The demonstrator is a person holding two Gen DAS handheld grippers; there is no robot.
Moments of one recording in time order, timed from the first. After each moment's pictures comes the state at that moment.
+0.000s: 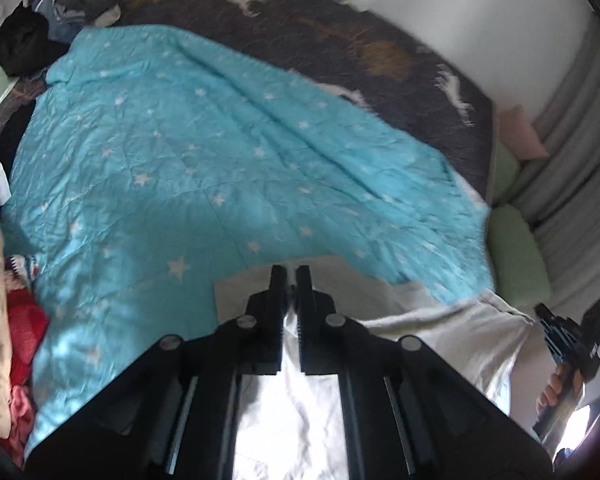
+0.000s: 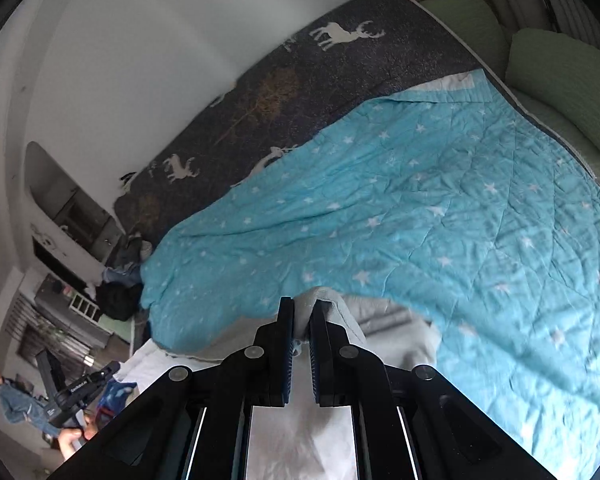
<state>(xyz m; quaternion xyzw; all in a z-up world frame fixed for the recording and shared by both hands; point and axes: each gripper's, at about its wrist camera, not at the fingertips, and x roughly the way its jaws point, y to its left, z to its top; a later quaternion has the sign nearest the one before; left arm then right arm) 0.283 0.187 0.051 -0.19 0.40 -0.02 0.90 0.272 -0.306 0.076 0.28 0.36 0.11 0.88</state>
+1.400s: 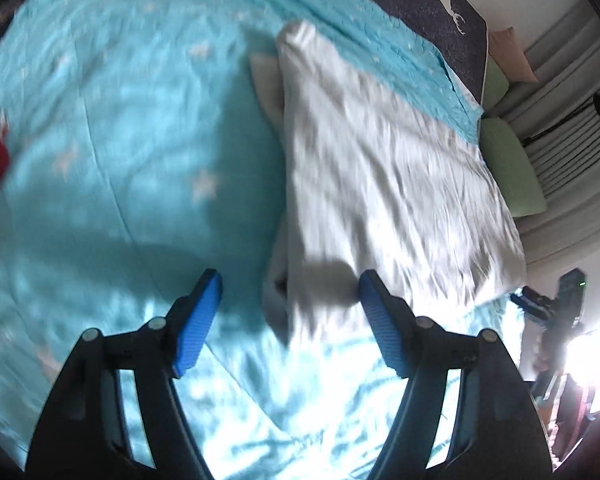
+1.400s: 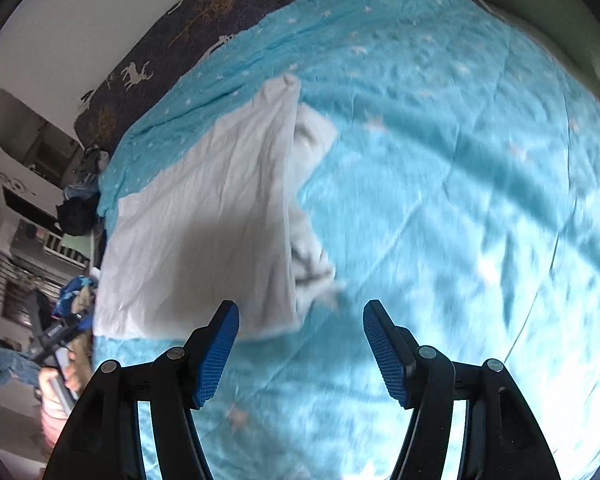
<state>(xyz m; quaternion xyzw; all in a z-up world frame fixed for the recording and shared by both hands) 0.179 0.203 -0.096 -0.19 0.52 -0.11 0.82 0.167 -0.334 -0.077 0.25 0.51 0.13 0.81</state>
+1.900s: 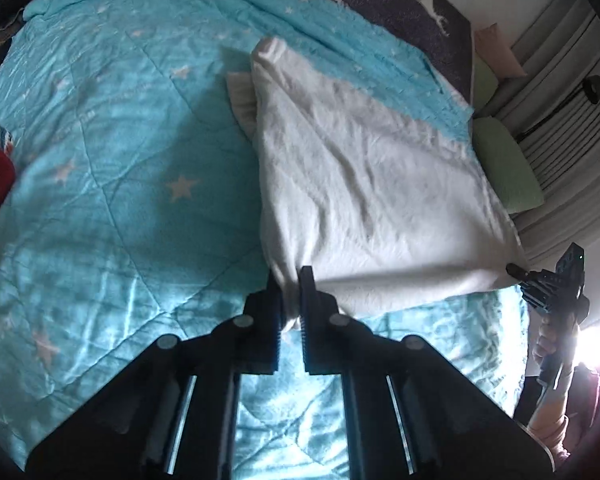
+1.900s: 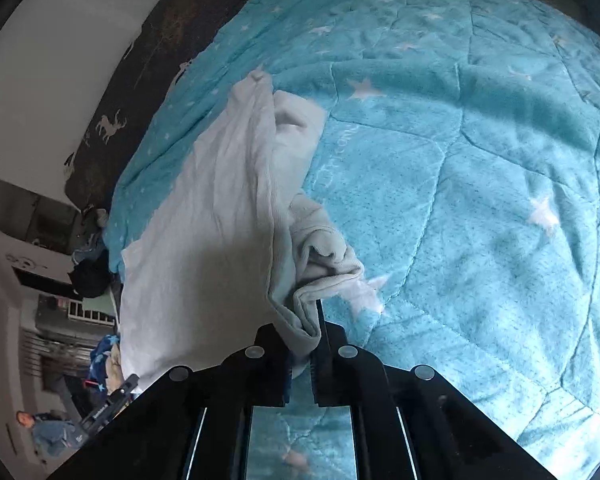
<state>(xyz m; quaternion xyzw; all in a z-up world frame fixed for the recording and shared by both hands) 0.158 0.184 -0.069 -0.16 0.48 -0.12 0.85 0.183 -0.314 -0.089 0.35 0.49 0.08 0.79</state>
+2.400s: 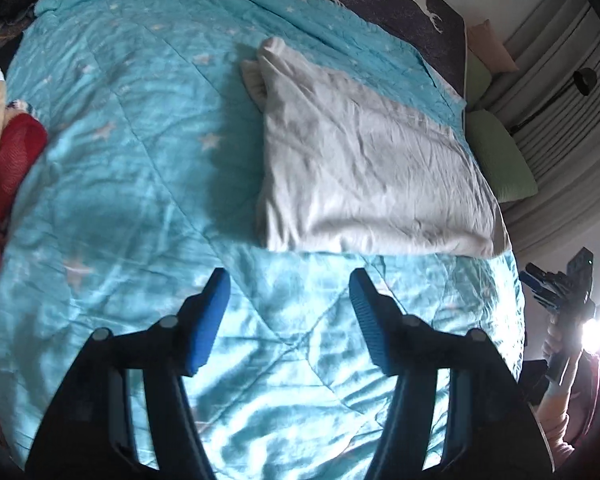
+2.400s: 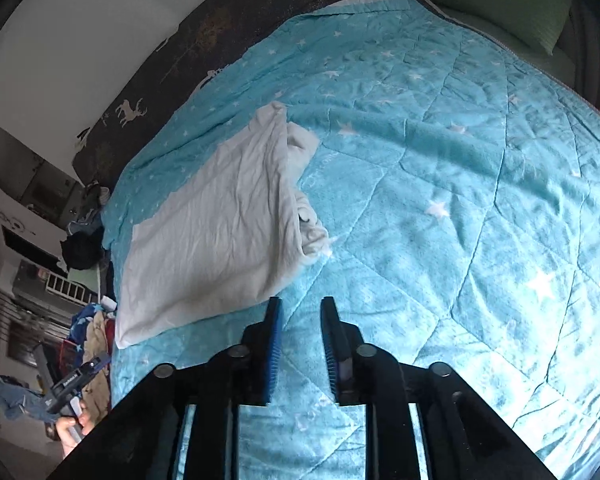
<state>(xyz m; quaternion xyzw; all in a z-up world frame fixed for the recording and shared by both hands) 0.109 0.194 -0.066 -0.16 0.49 -0.12 0.85 0.102 -0.340 -0.047 0.29 0.47 0.08 0.83</state>
